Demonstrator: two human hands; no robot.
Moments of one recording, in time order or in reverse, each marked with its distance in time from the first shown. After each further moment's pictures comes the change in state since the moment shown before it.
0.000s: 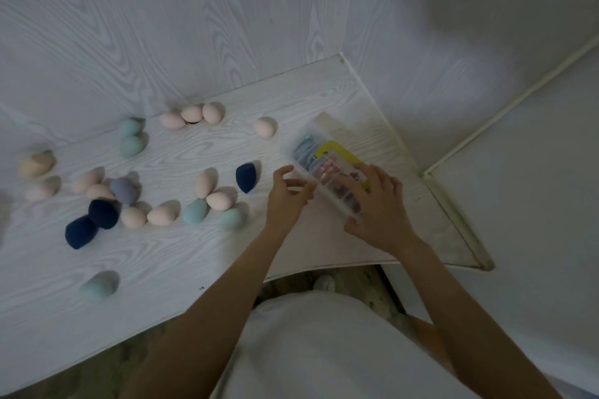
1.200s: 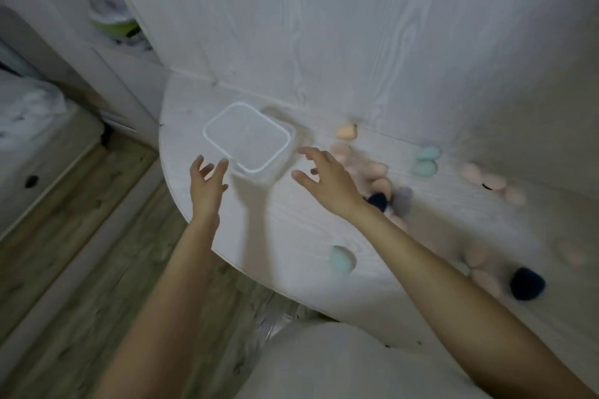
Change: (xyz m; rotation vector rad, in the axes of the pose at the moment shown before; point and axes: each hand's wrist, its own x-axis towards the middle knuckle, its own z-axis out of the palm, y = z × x) left_hand -0.141 -0.104 -0.542 -0.457 1.119 -0.126; right_hand 0.109 -0.537 0.060 0.603 -0.478 -0.666
